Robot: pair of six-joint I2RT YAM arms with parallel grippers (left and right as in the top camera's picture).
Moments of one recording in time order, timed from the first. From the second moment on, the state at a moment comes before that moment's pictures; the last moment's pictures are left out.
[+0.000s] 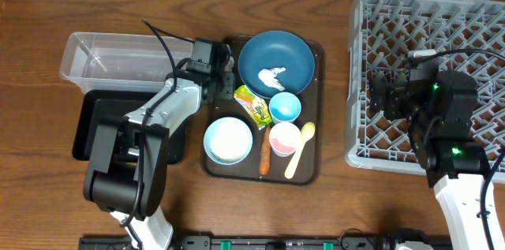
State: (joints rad) left arm -0.26 1.87 1.10 -0.31 0.10 -0.18; right arm -0.03 1.06 0.81 -0.36 -0.15 -0.04
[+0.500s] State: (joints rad) left arm -0.26 1.74 1.10 -0.31 0.10 -0.18; right arm -0.03 1.06 0.81 -0.36 -0.15 -0.04
